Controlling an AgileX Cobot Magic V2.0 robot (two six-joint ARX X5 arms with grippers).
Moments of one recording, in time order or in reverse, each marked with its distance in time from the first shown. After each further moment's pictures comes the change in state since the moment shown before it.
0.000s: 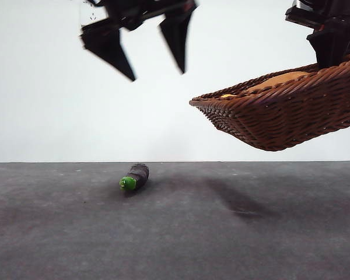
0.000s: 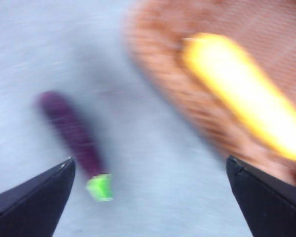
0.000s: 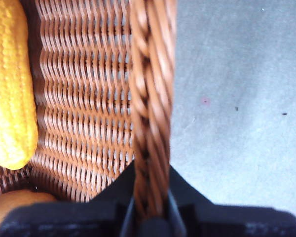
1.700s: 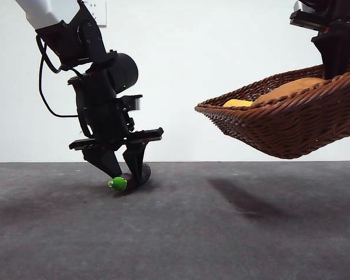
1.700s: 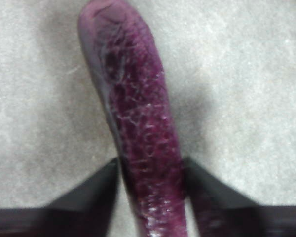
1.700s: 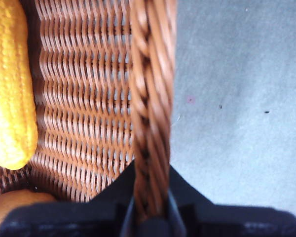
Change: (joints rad) left arm 0.233 0.427 0.000 0.204 0.150 -0.018; right arm -0.005 0.000 0.000 -0.013 0.049 -0.021
